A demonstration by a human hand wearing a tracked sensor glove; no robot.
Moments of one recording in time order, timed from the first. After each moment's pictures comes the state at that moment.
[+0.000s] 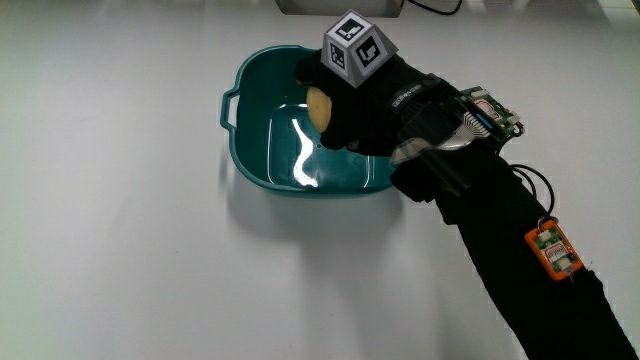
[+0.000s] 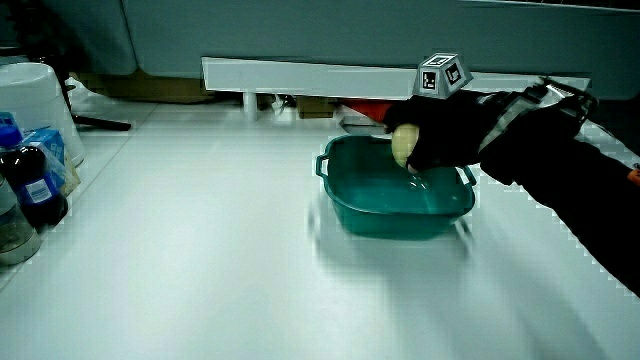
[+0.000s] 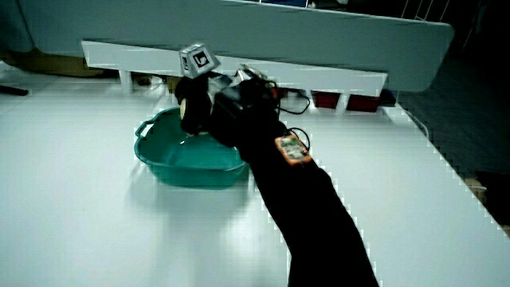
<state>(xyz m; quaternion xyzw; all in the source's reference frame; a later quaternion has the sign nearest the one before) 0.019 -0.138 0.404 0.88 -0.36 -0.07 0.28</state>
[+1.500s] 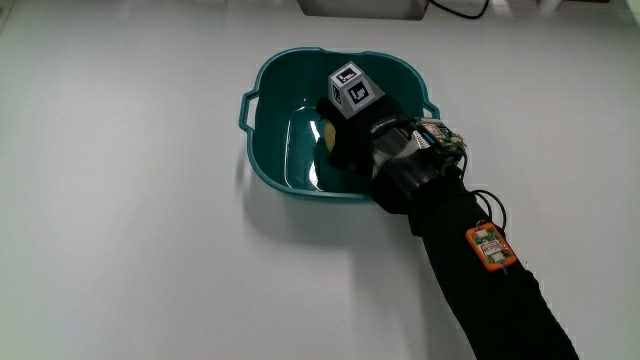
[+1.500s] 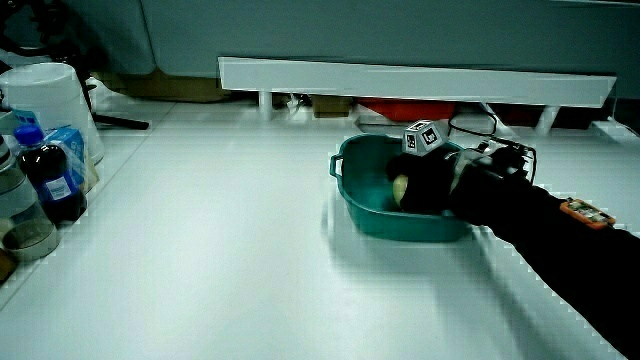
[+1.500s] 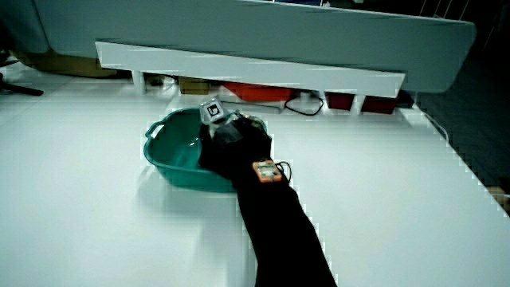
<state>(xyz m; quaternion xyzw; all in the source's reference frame) 0.022 -0.129 0.536 0.88 -0.28 -0.11 0.37</state>
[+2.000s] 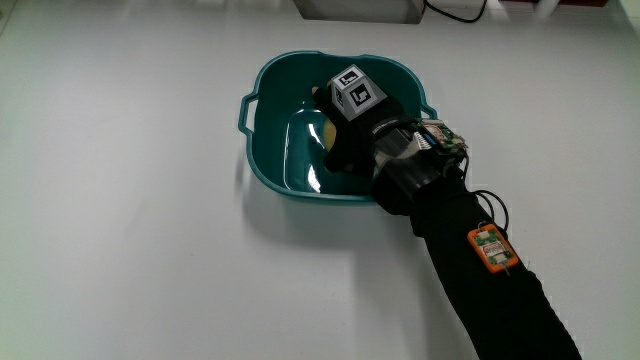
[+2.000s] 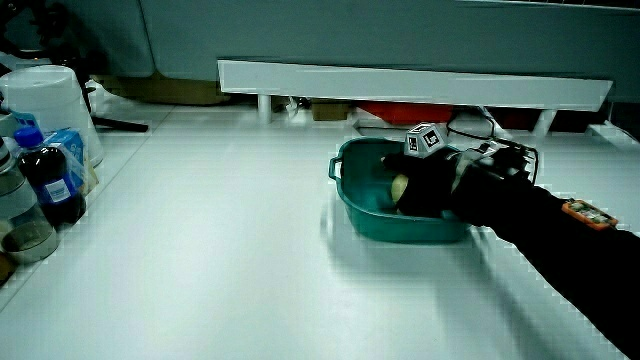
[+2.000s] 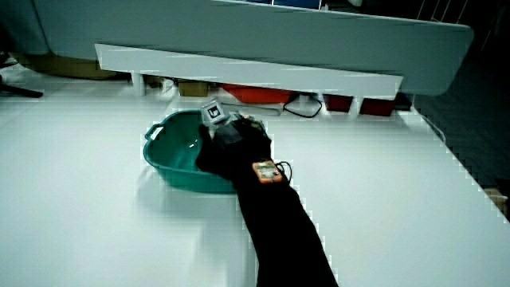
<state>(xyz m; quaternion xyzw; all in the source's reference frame) 0.025 -0.127 0.543 0.87 -0.27 -0.13 0.40</state>
